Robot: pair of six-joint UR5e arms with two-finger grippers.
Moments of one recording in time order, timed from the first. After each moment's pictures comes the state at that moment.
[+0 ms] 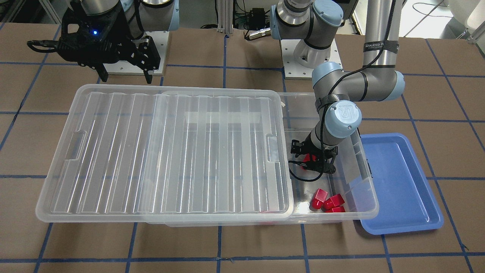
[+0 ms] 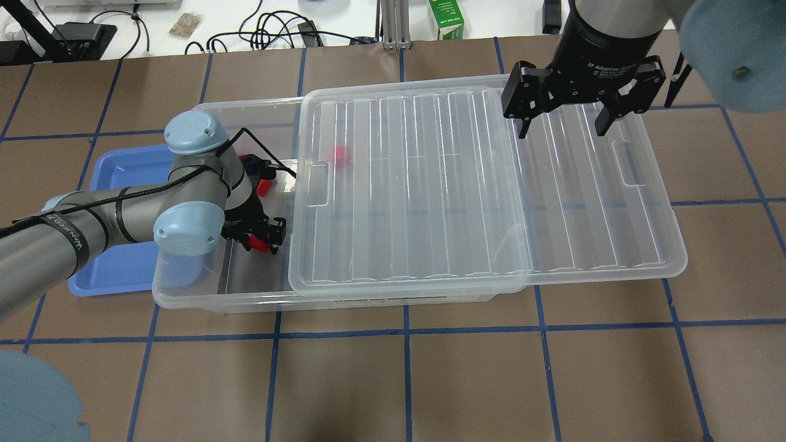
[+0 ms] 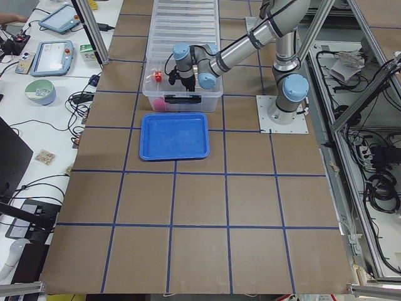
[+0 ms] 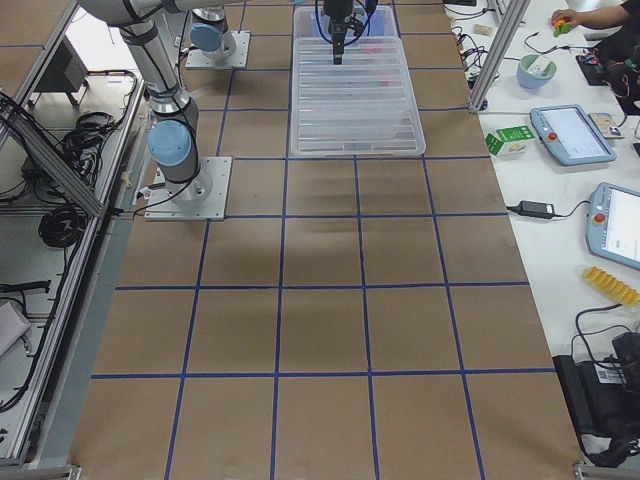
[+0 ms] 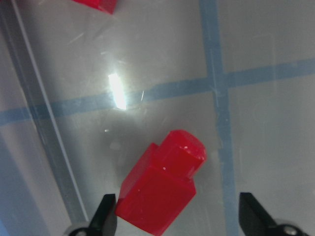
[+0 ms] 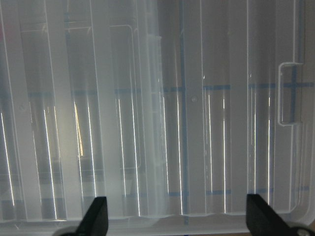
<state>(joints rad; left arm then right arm) -1.51 -1.90 -2.00 -0.96 1.60 0.22 1.67 -1.59 1.49 -1.51 -1.58 0.12</state>
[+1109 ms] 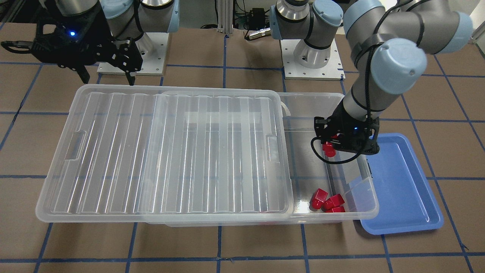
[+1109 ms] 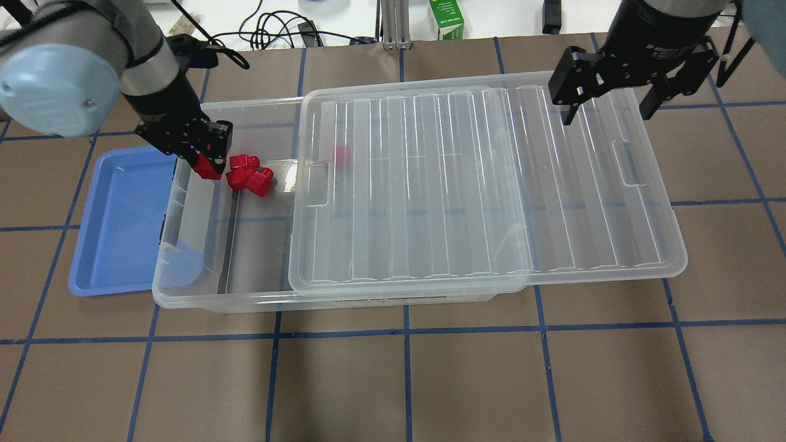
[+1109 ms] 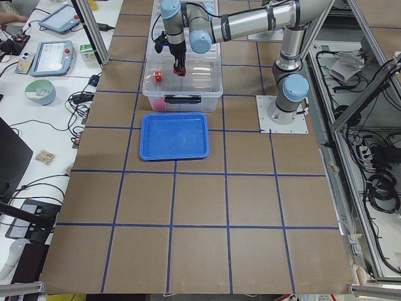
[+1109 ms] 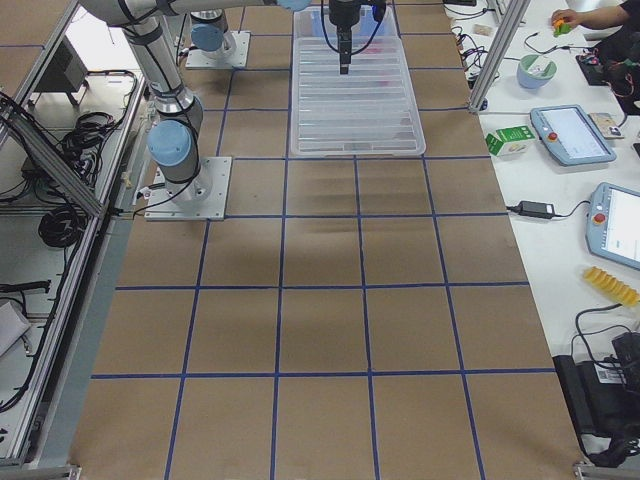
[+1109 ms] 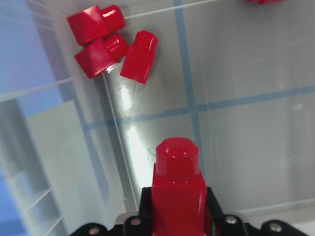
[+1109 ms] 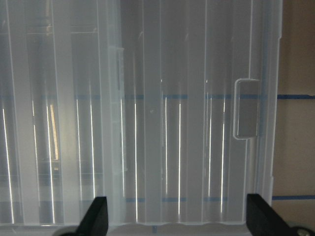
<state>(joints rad) -1.44 -1.71 -1.56 -1.53 1.59 0.24 1.52 -1.60 1.48 -1.50 -1.60 -0.09</state>
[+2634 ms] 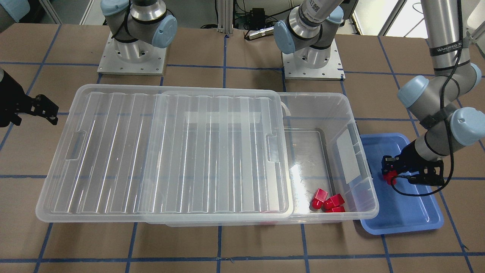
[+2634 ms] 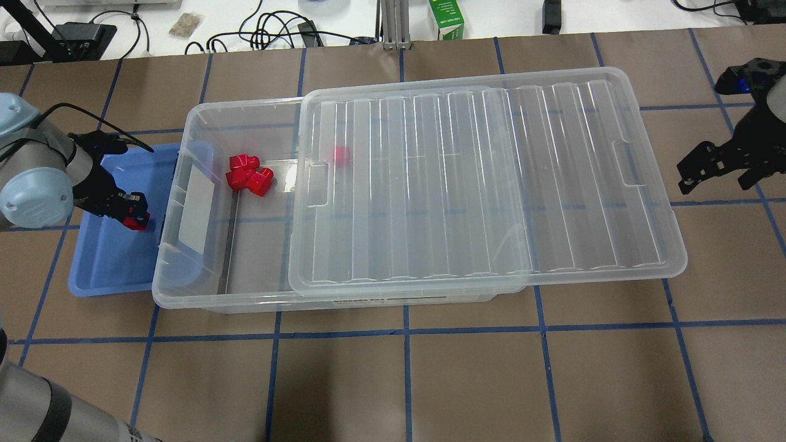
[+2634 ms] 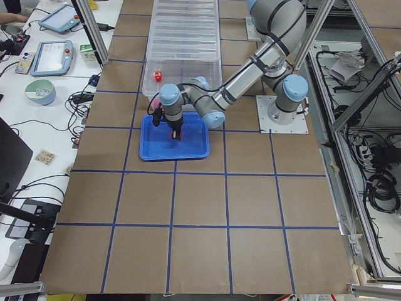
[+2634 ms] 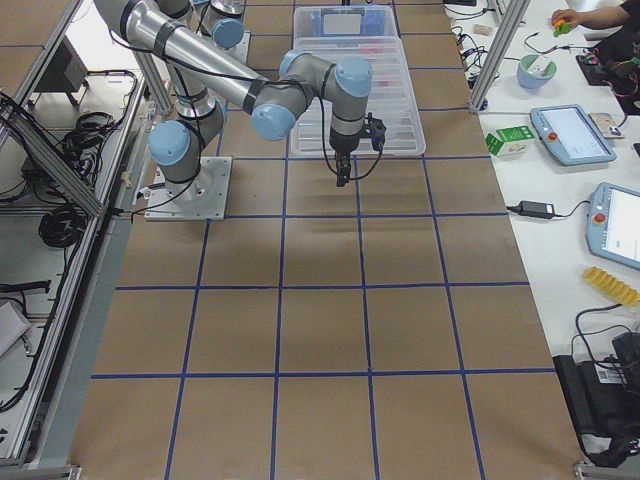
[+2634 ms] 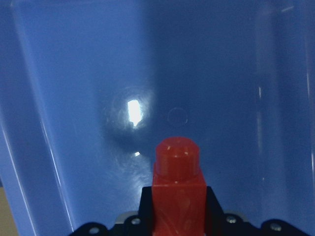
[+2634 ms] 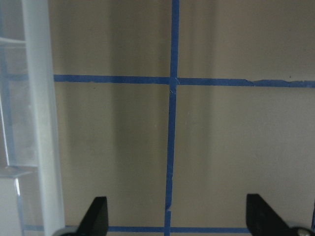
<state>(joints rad) -1.05 -1.97 -1.84 -0.94 1.58 0.60 1.10 -1.53 1.85 -1.86 -1.59 -0.50</state>
